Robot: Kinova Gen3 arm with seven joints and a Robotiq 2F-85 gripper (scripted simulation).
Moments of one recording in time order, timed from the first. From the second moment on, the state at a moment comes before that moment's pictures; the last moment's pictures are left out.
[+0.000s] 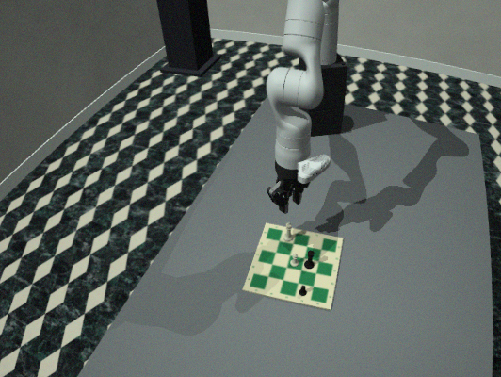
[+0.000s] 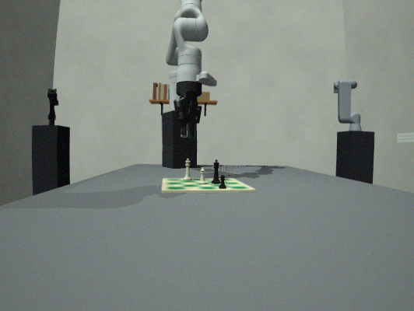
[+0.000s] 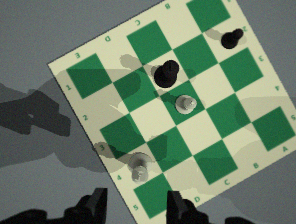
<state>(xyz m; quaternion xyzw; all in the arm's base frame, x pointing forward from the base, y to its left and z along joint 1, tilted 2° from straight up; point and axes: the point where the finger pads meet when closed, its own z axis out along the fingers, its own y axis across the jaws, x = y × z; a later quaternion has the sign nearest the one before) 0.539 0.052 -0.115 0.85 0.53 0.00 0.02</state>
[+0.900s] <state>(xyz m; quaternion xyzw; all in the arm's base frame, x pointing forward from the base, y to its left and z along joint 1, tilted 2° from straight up) 0.540 0.053 -0.119 0.85 0.53 0.00 0.02</state>
